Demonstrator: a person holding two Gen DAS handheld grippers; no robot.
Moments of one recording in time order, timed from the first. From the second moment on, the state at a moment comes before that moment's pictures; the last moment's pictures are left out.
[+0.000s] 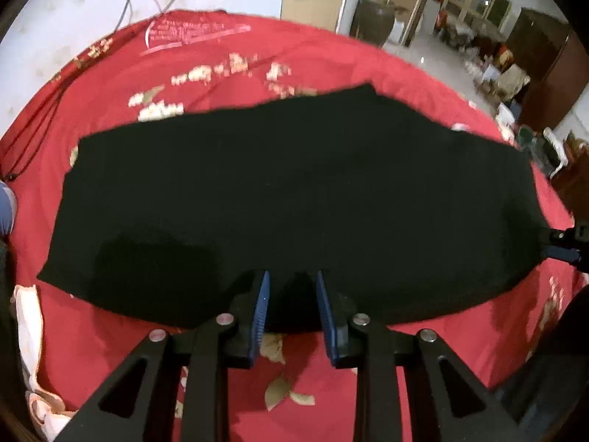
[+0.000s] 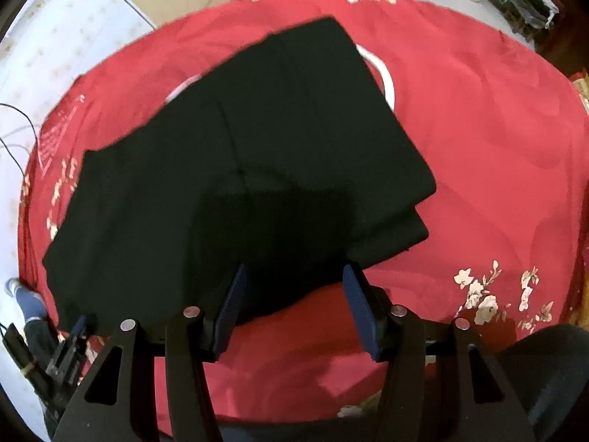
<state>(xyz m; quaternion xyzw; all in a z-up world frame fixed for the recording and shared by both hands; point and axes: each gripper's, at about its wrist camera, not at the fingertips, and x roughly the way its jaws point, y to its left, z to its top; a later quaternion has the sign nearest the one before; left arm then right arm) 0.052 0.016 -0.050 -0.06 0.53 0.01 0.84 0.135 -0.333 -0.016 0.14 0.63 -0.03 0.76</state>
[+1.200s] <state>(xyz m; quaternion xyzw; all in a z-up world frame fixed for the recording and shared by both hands) 0.030 0.012 -0.041 -0.04 0.52 0.04 0.85 0.094 -0.215 -0.029 -0.03 0.59 0.11 0.80</state>
